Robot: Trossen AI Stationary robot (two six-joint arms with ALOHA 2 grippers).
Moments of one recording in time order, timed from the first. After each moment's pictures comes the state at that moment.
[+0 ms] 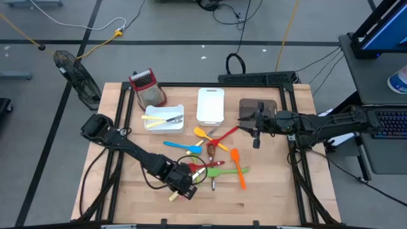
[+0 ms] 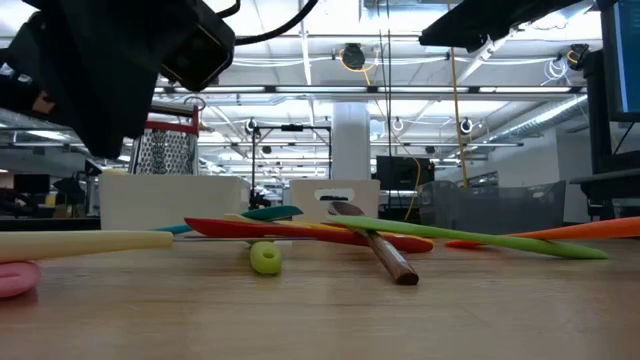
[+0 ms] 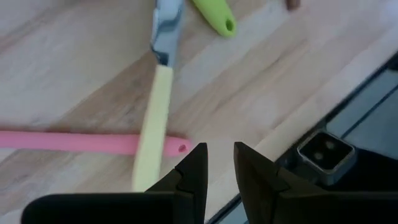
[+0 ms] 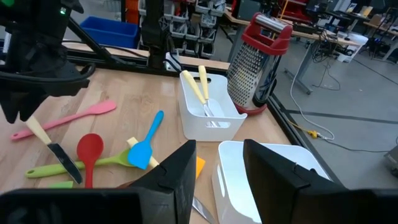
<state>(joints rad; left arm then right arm) -0.49 1.79 1.21 -0.49 0.13 -1.53 0.07 0.86 0.66 -0.05 0.26 -0.12</state>
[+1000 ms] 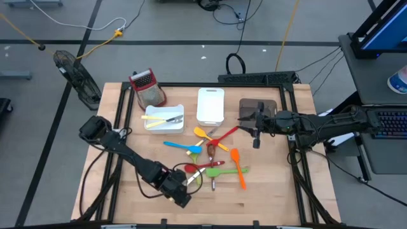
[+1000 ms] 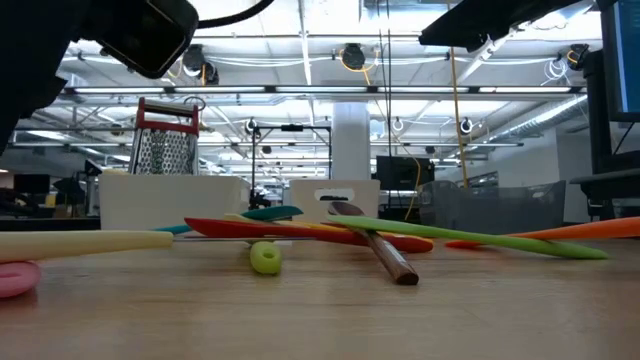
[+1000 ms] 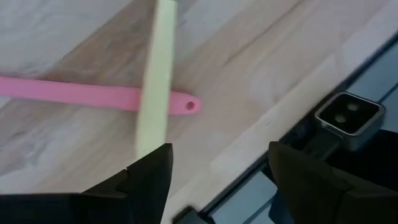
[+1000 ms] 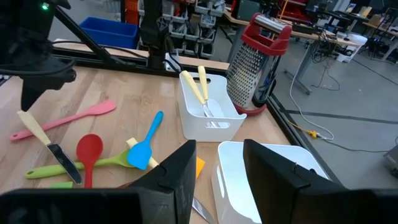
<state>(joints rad) -0.58 1.79 1.21 -0.51 0.13 -1.55 0.07 0.86 0.66 -0.05 0.26 -0.12</state>
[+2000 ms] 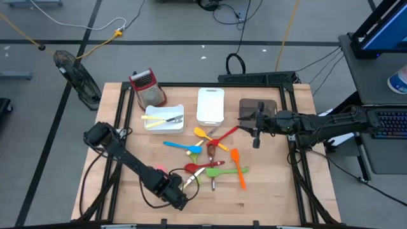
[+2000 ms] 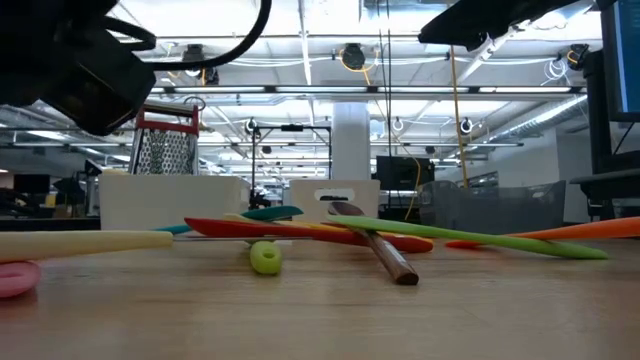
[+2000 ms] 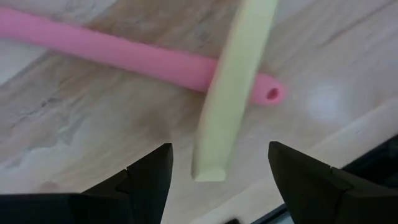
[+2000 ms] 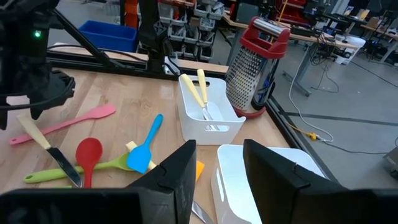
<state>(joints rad) -0.63 1.90 1.21 -0.57 0.15 -1.66 0.07 0.86 0.66 -0.04 0.26 -0.12</state>
